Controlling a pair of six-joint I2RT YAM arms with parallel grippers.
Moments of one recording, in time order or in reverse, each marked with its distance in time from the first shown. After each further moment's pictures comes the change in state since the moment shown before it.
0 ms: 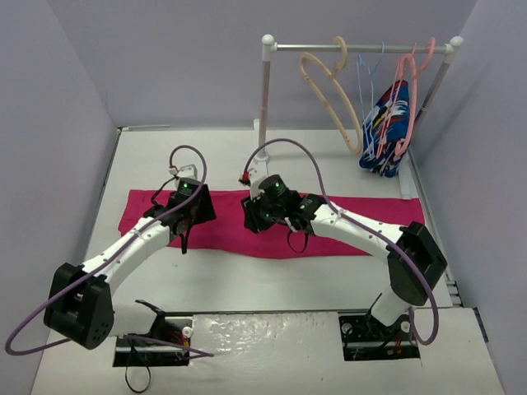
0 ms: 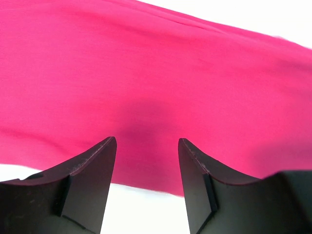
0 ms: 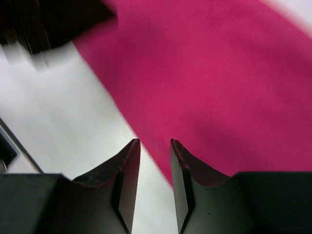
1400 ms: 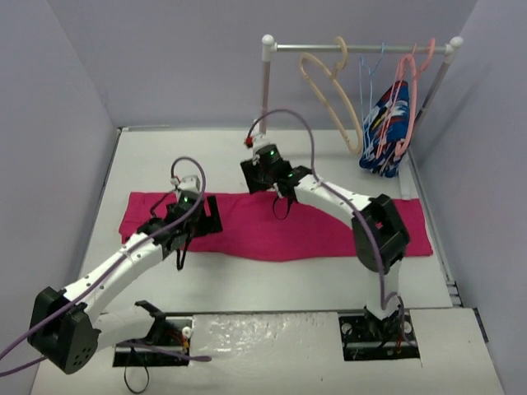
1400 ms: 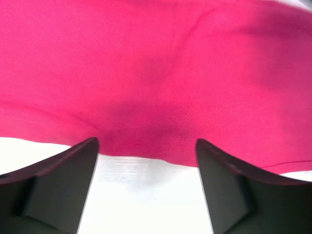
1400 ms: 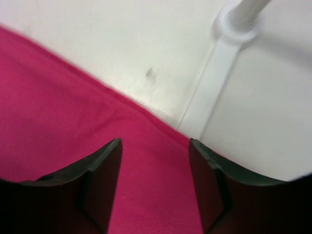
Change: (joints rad) left arm -0.102 -0.162 -0.057 -0.113 -0.024 -0.046; right arm -0.160 0.324 0.332 0.054 0.227 -0.080
